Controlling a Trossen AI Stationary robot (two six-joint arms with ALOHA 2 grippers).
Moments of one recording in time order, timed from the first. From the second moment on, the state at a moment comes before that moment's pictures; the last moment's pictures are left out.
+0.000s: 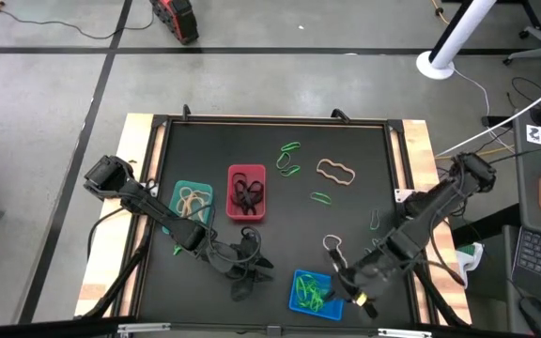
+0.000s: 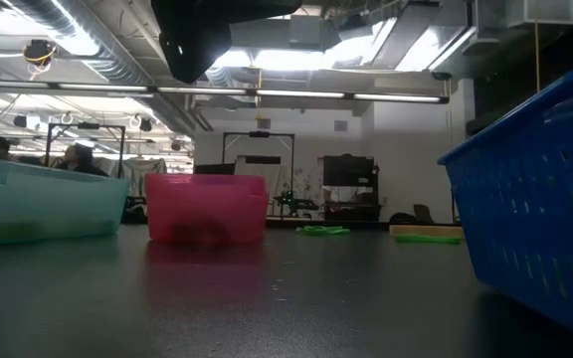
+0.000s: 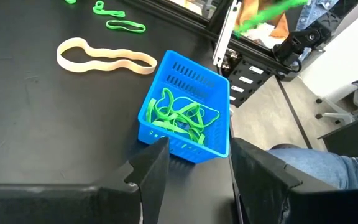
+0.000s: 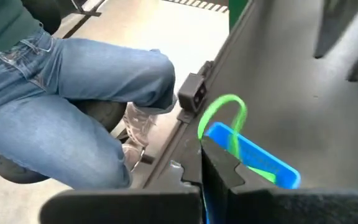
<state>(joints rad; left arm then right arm) -0.52 1.71 0.99 0.27 -0.27 -0.63 0.75 1.49 1.18 -0.34 0.06 0.26</state>
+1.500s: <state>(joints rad) -0.52 1.71 0.99 0.26 -0.27 -0.63 0.74 1.63 1.18 -0.44 0.16 0.33</state>
